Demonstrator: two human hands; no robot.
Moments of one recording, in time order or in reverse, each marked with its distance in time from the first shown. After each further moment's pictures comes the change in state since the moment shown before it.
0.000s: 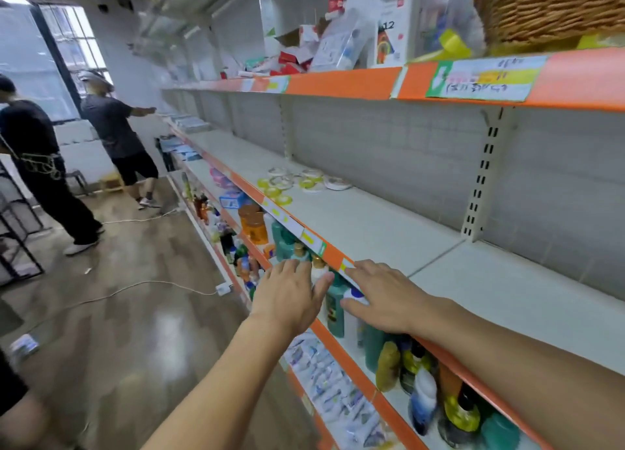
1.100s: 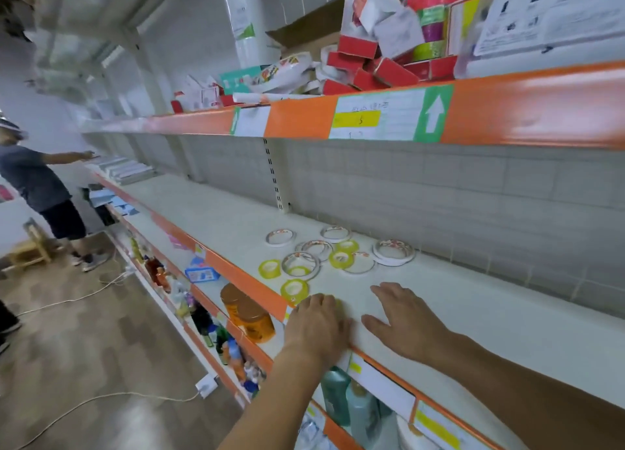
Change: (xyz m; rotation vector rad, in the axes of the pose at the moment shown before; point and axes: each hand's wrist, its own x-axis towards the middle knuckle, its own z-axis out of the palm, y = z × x) left_hand 0.403 -0.188 0.065 -0.016 -0.174 0.219; right_hand 0.413 0.039 0.031 0.154 0.166 0.355
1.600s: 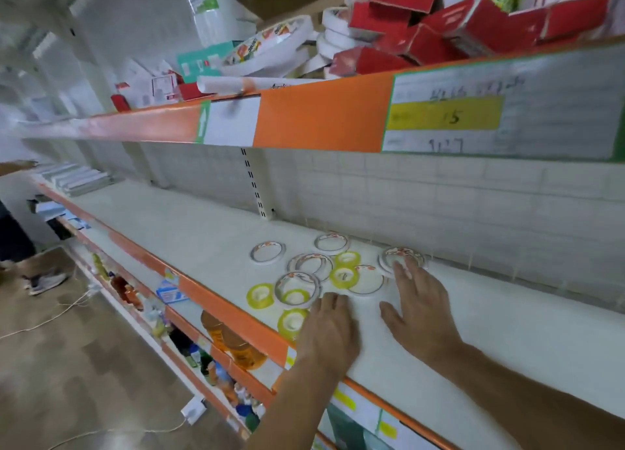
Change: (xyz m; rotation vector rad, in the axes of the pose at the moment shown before) left_hand 0.100 -0.029 0.033 -0.045 0.146 0.225; right_hand 0.081 0.021 0.035 -0.050 0.421 0.169
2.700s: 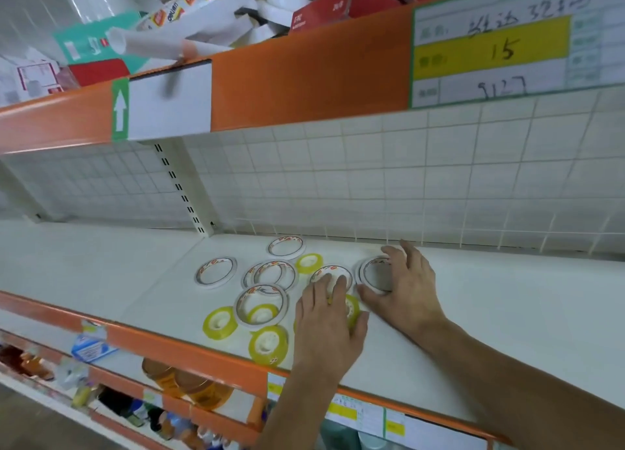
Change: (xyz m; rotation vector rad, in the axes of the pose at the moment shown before) left_hand 0.026 -0.001 0.036 -0.116 0.343 0.274; right_hand 0.001 0.007 0.007 0.160 0.172 0.387
